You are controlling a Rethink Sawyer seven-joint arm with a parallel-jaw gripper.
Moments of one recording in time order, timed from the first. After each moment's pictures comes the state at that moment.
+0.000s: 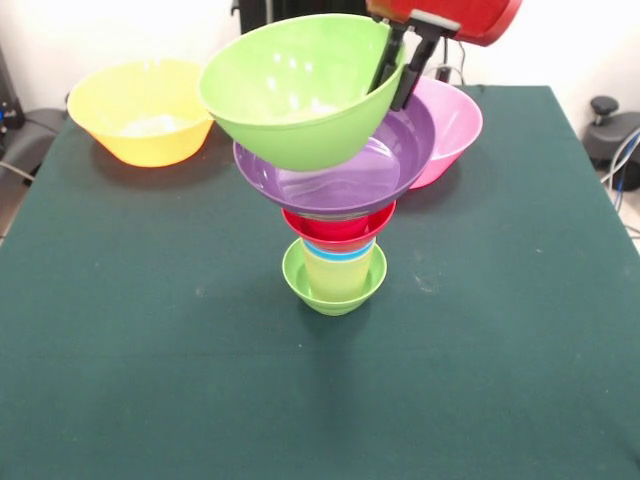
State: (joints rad) arm -0.24 -0.73 0.33 1.24 -0.58 1.14 2.04
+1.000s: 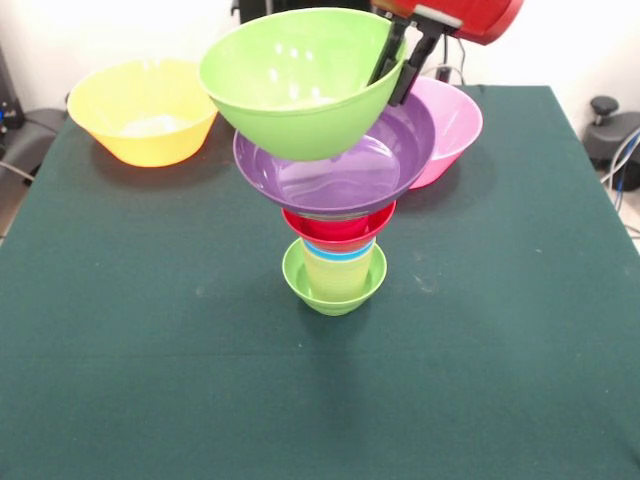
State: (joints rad) arm -0.17 -0.73 0.25 1.24 -0.59 1.12 2.04
